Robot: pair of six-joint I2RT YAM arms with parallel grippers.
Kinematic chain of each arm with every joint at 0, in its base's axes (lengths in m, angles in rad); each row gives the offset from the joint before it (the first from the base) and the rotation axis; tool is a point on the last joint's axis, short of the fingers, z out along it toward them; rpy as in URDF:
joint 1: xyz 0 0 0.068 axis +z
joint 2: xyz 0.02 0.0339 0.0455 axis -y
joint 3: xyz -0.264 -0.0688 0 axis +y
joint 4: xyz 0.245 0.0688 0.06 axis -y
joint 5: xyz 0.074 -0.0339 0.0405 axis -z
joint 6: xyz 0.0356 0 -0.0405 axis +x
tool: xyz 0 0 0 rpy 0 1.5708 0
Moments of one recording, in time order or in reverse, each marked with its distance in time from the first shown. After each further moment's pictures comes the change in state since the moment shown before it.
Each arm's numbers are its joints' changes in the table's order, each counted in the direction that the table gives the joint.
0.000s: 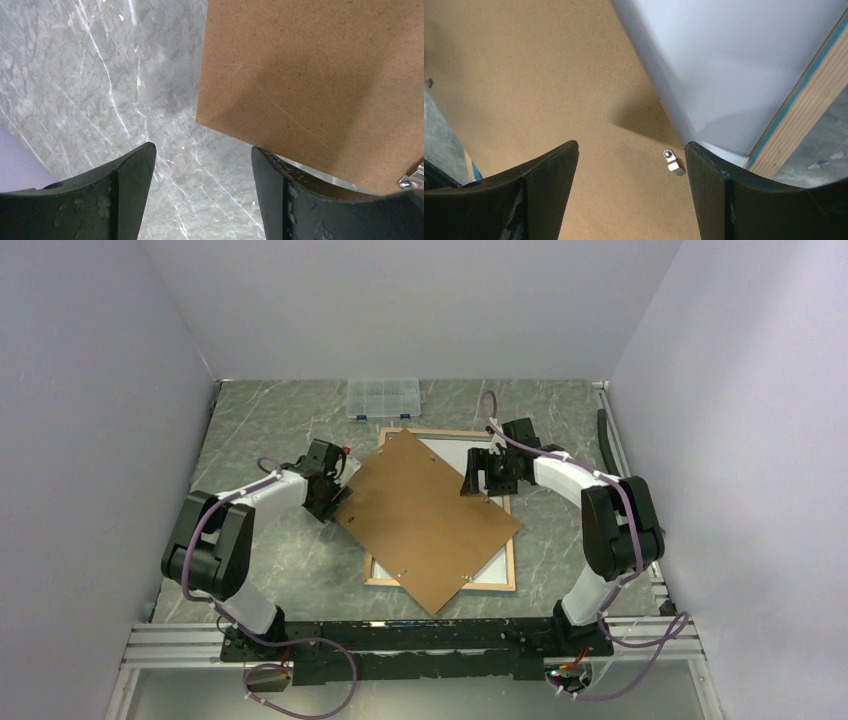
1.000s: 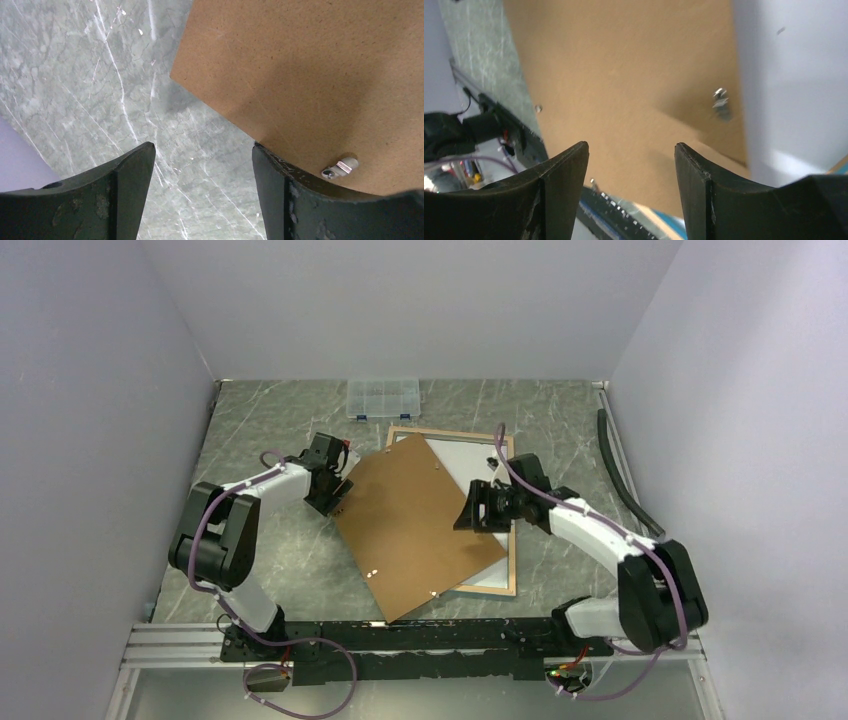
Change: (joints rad) left arm 0.004 -0.062 -0.068 -0.014 -0.029 -0.045; right arm 0.090 0.370 0.330 0.053 -0.133 0.217
